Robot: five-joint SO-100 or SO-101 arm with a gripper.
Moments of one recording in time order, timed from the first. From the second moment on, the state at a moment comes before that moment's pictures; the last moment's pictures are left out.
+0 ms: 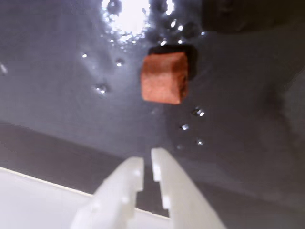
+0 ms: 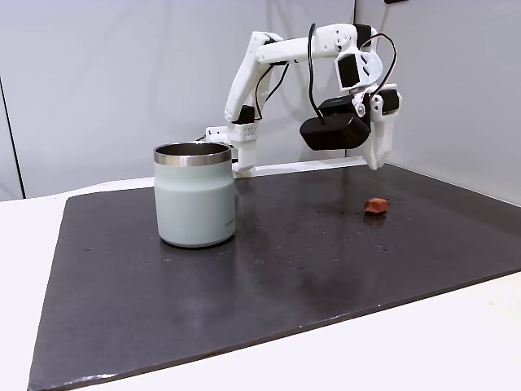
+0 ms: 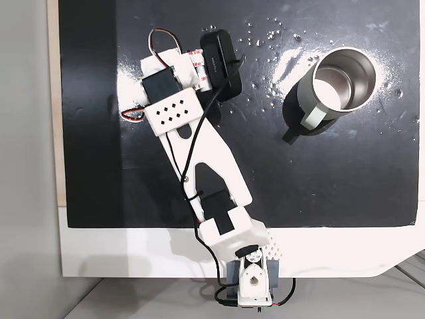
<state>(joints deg) -23.7 67.7 55.9 77.4 6.7</state>
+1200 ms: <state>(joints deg) -23.4 50.6 43.5 85.3 7.6</state>
